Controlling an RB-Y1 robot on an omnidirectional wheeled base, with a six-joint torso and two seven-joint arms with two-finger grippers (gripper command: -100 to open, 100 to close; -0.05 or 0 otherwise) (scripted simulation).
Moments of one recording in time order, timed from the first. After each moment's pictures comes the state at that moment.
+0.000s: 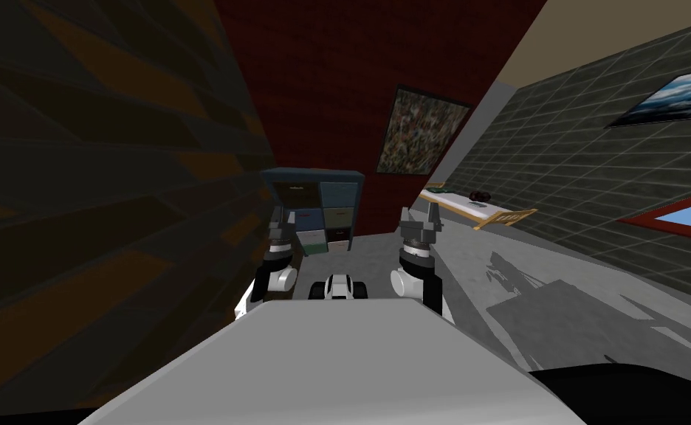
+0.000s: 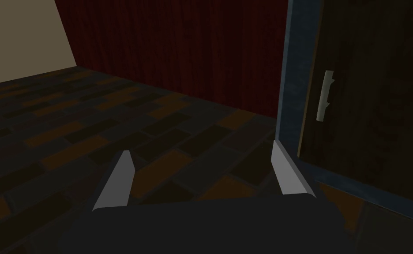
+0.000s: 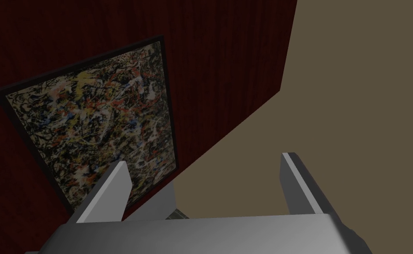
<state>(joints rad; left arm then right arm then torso) 0.36 0.13 -0.10 -2.08 0.19 -0.61 -0.20 0.46 -0.04 0.03 -2.36 -0.08 -0.51 -0.10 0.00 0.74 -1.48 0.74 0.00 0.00</state>
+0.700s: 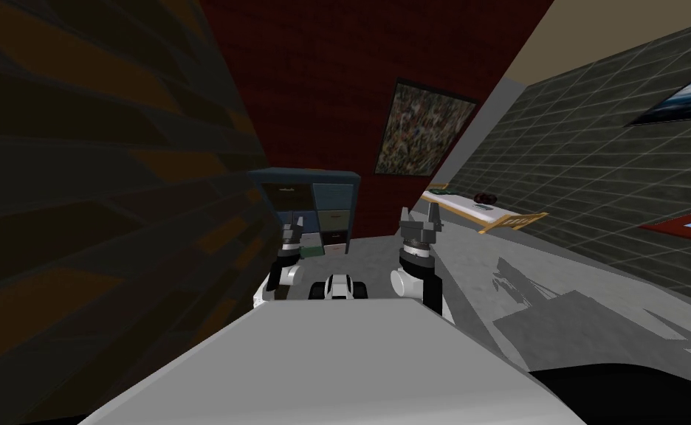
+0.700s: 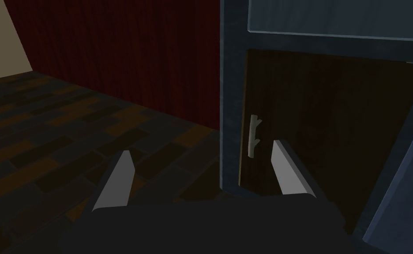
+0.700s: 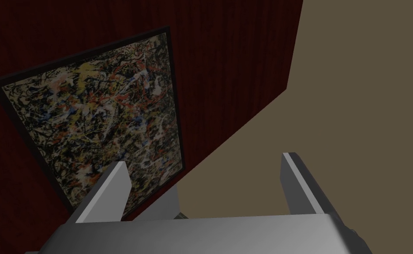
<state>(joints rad) 0.27 0.14 -0.14 -1.86 0.28 -0.65 -0.24 0.46 -0.04 0.03 -2.36 -0.08 -0.51 -0.10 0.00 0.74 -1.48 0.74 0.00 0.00</state>
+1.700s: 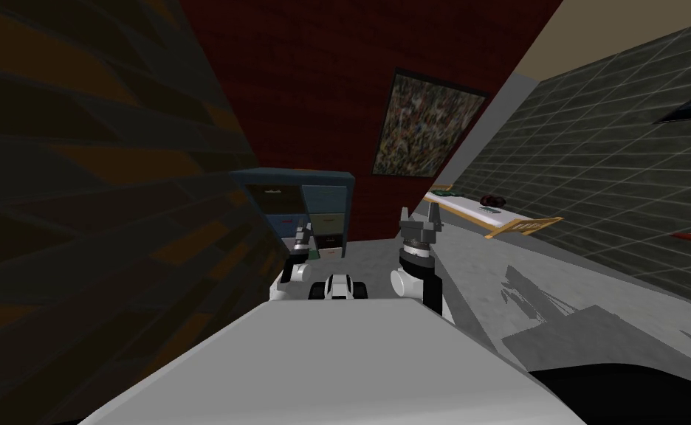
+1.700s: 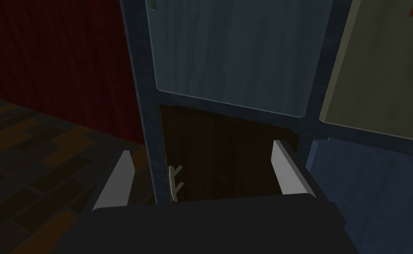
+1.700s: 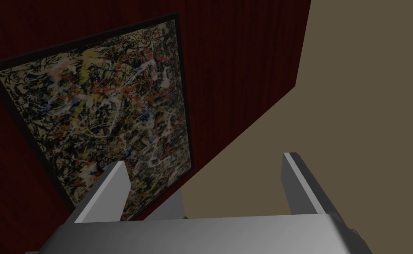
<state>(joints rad) 0.15 0.13 -0.19 -1.59 0.38 -0.68 -0.29 0.46 -0.04 0.03 -2.36 -0.08 -0.51 -0.10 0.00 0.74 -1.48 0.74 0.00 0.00</state>
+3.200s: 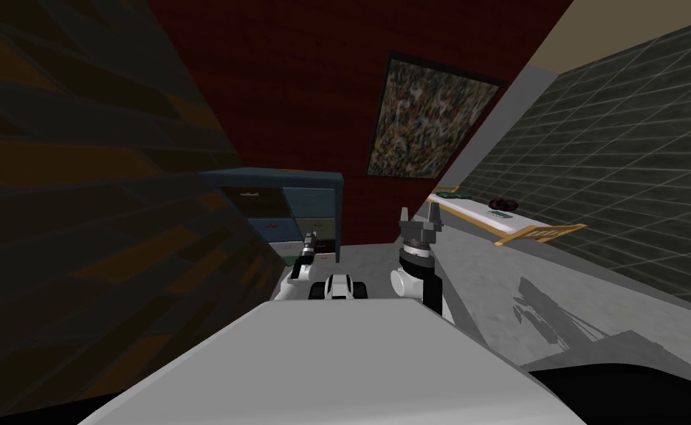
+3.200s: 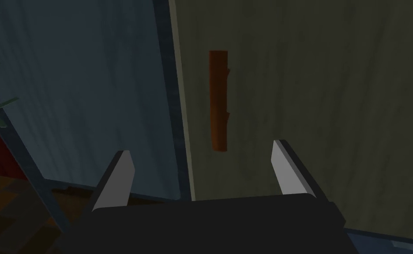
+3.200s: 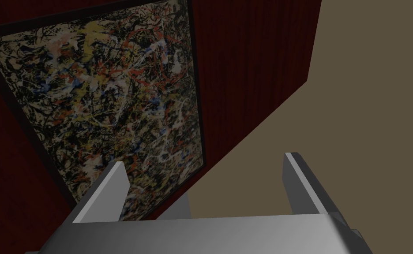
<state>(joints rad) 0.00 0.13 -0.26 -1.18 0.51 -0.73 -0.35 0.46 -0.04 0.03 -2.36 -0.08 -0.51 -0.10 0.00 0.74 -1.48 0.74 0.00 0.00</state>
